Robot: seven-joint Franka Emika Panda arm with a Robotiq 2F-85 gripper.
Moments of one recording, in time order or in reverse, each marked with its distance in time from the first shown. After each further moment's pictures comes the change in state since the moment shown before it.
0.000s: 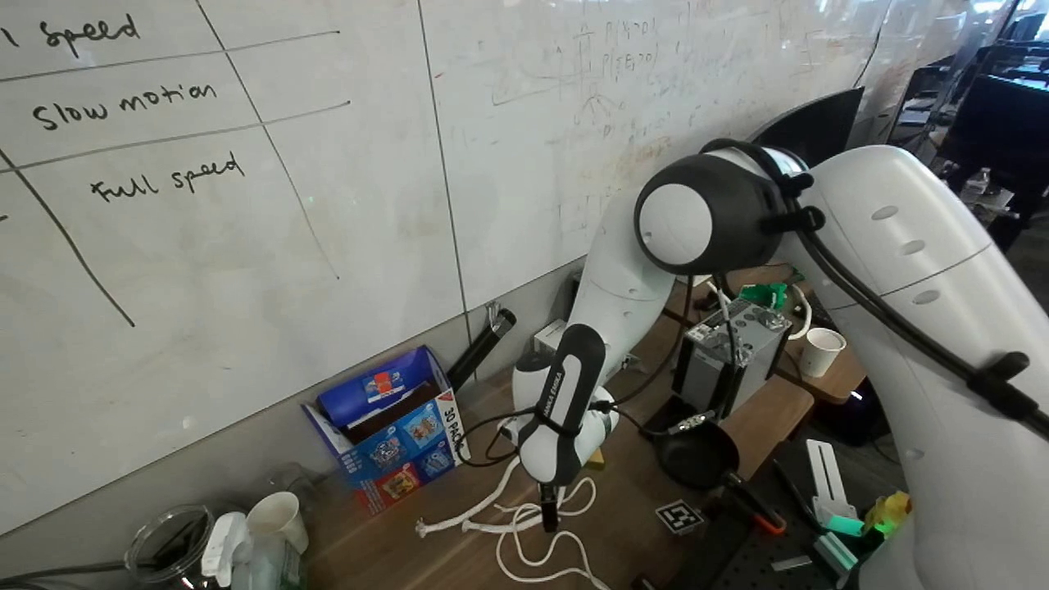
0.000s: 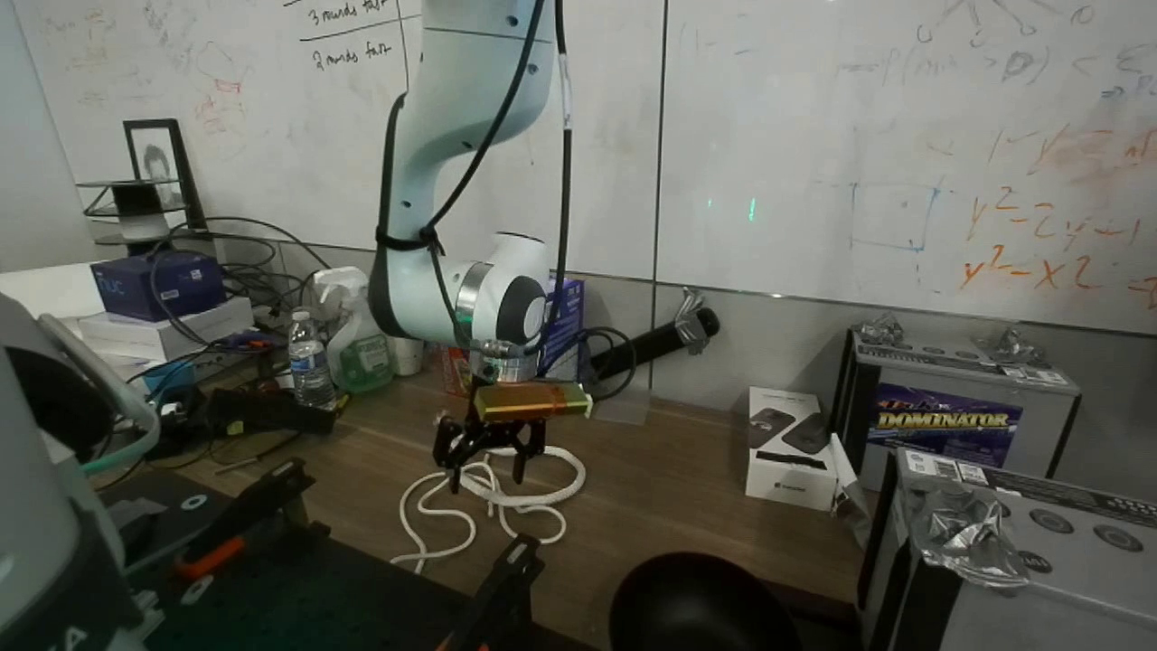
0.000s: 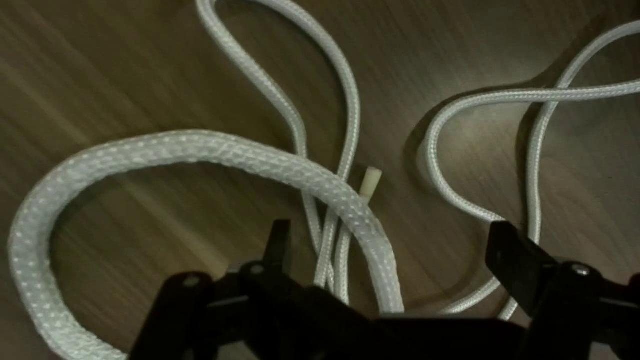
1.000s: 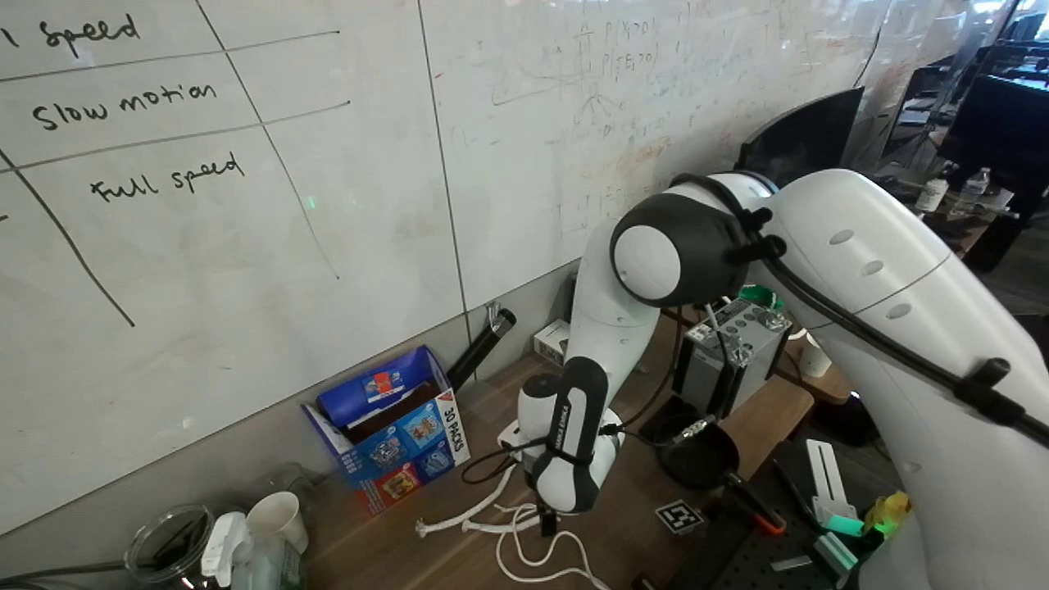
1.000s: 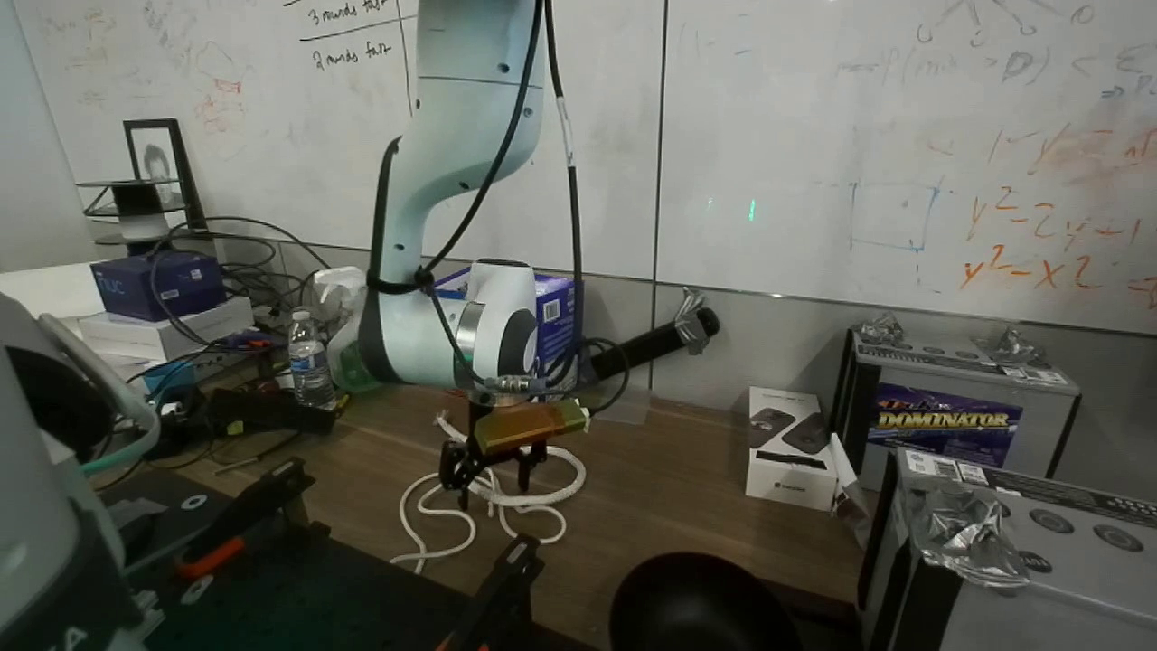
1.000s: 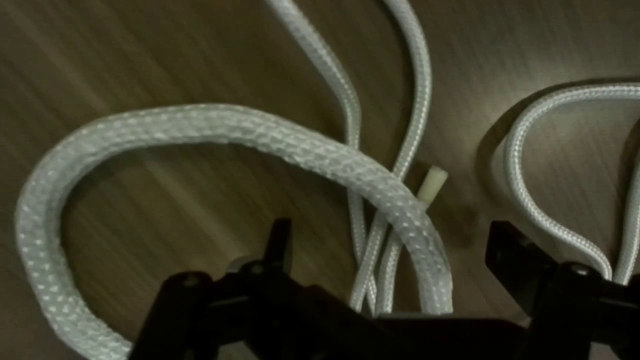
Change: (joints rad) arm 0.088 0.086 -0.087 0.018 -0.106 0.206 0.064
